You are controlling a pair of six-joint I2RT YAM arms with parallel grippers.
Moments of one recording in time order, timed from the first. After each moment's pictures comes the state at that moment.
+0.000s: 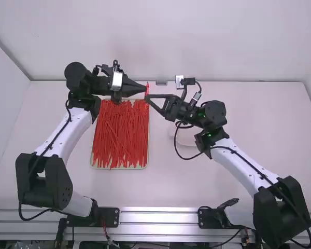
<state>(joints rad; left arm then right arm) -0.07 1.57 1.23 0.74 1.54 0.02 0.47 1.39 0.86 0.89 -0.82 1.14</state>
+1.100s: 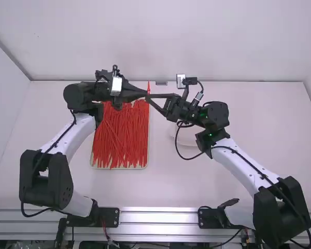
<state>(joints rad) -0.08 1.58 1.11 1.27 1.50 -0.43 0.45 1.39 0.86 0.95 -0.85 1.15</state>
